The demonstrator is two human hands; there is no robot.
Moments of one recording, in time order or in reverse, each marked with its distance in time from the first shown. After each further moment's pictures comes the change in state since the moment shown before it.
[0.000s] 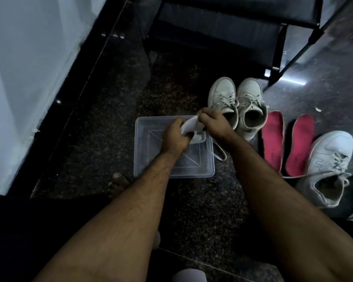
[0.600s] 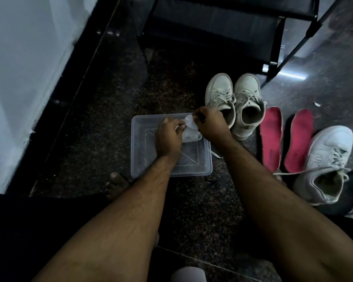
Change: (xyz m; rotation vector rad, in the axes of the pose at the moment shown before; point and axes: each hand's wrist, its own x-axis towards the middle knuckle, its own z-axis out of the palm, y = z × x) left_hand 0.000 -0.005 0.007 0.148 0.224 0.075; right_hand 0.008 0.019 0.003 -0.517 0.196 -0.127
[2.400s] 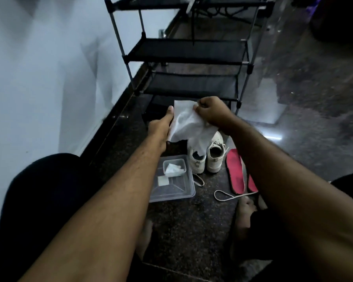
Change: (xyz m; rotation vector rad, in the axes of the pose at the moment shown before) left_hand -0.024 0.207 -0.146 -0.666 -0.101 -0.341; right_hand -0.087 -0.158 -0.231 0.074 0.161 -0.165
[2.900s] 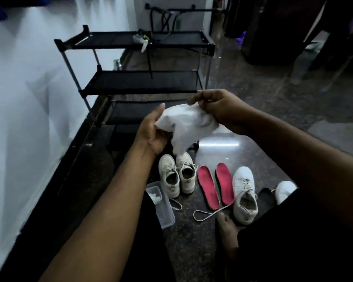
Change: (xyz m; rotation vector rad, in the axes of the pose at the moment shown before) left_hand -0.031 0.089 0.060 -0.500 -0.749 -0.098; right_hand -0.036 -0.048 -0.128 0.299 0.064 0.065
